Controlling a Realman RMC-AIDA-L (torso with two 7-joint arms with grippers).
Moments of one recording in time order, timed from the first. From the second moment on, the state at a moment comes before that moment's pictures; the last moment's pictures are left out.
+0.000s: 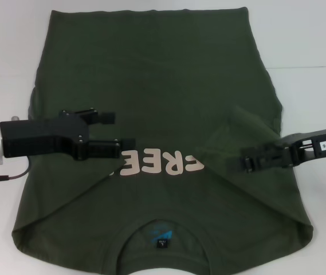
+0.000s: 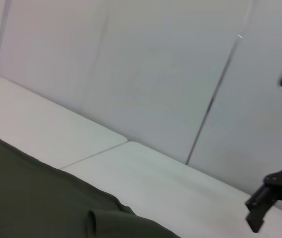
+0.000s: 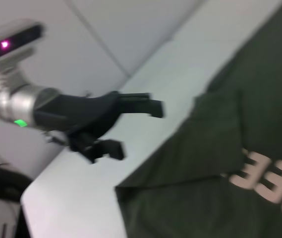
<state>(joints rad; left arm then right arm) -0.60 -2.12 0.57 0.86 2.07 1.68 -1.63 0.56 2.08 -0.80 -1.14 -2.12 -1.81 2.27</state>
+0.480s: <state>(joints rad) -0.63 -2.12 0.63 0.85 2.07 1.65 -1.62 0.53 2.02 -0.75 -1.17 -2.34 -1.82 2.52</state>
